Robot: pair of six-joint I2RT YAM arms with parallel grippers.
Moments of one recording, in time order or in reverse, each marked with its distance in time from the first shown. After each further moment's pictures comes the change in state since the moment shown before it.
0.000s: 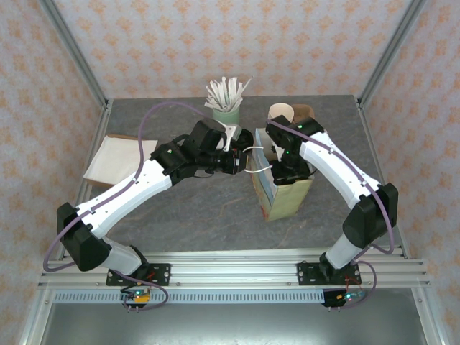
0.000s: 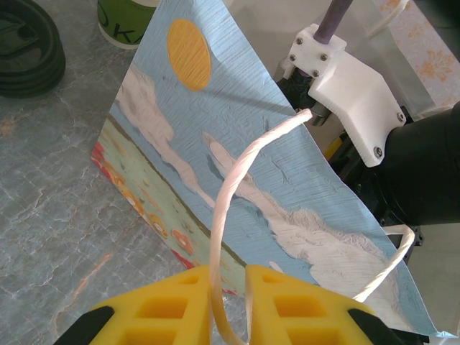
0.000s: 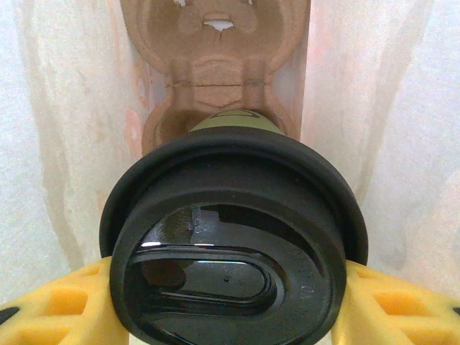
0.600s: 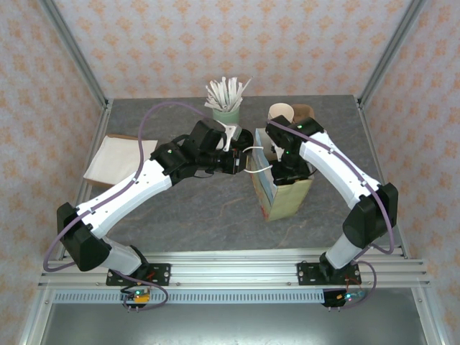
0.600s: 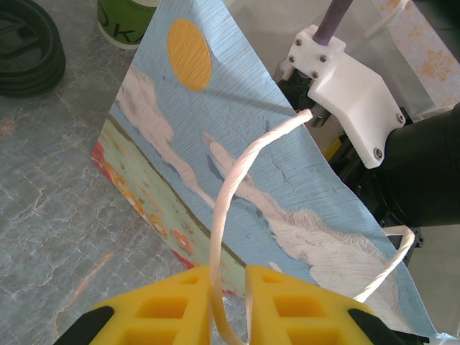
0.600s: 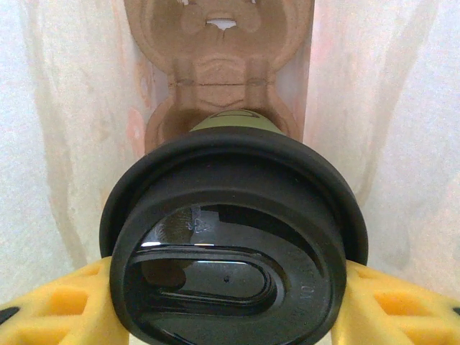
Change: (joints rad) left arm 0.000 0.000 0.000 0.000 0.000 0.000; right arm 0.003 0.000 0.000 0.000 -0.006 0.000
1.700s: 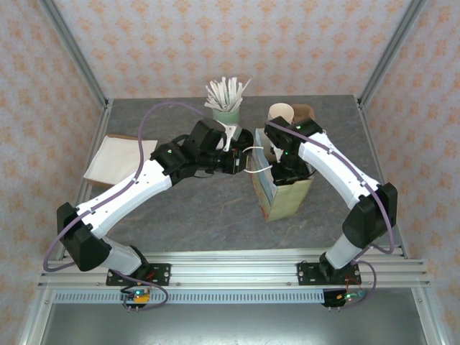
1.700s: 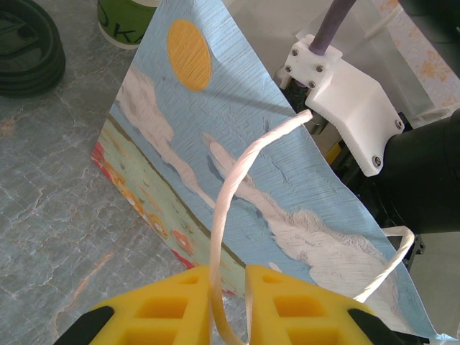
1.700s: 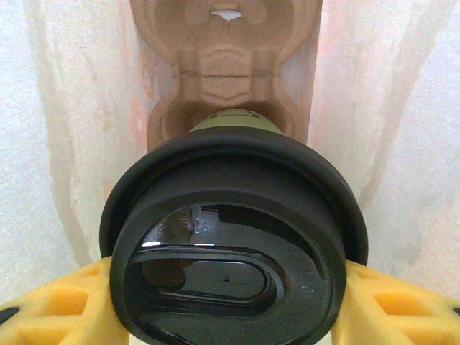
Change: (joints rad) left arm 0.000 0.000 0.000 0.000 0.000 0.000; right arm 0.011 0.004 -0.001 -0.010 -0.002 0.000
